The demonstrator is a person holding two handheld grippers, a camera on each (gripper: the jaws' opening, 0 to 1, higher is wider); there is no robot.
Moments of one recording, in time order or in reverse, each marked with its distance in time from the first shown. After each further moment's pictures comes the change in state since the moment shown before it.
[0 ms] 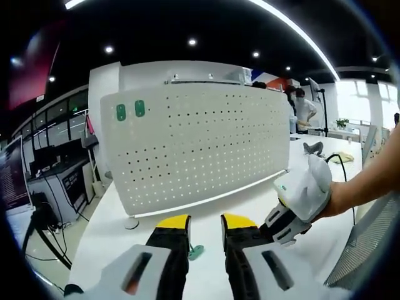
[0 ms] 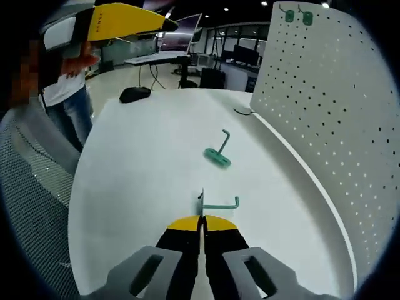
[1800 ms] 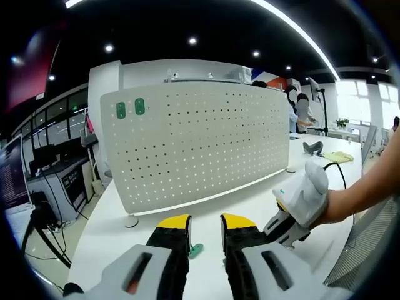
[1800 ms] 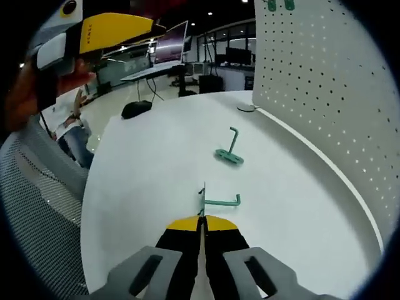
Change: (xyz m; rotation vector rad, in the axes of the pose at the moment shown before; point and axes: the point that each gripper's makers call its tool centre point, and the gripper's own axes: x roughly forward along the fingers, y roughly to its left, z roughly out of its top) left arm 0.000 0.000 -0.003 -0.003 0.009 -0.003; right arm 0.007 0.009 0.000 0.155 -0.073 0.058
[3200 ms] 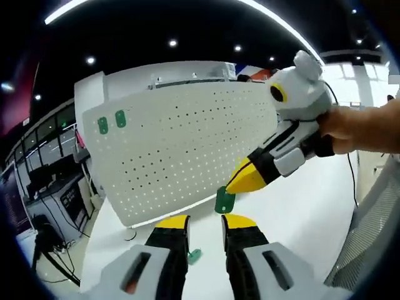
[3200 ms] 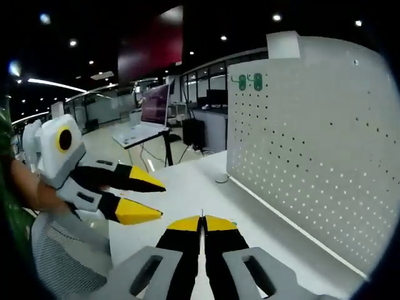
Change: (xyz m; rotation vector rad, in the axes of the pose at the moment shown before) left arm 0.009 -0.024 0.010 0.154 0.003 -0.055; right arm -0.106 -0.014 0.135 0.058 -0.287 -0.106
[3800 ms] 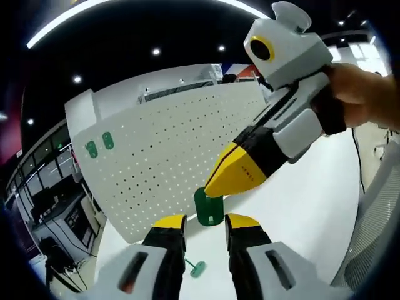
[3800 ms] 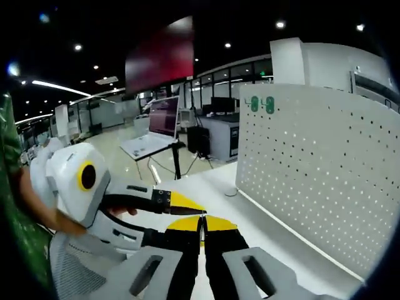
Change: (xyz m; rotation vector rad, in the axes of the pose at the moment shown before) left arm 0.010 -0.012 0.021 0.107 -0.032 -0.009; right arm -0.014 0.029 0.032 -0.008 -0.038 0.020
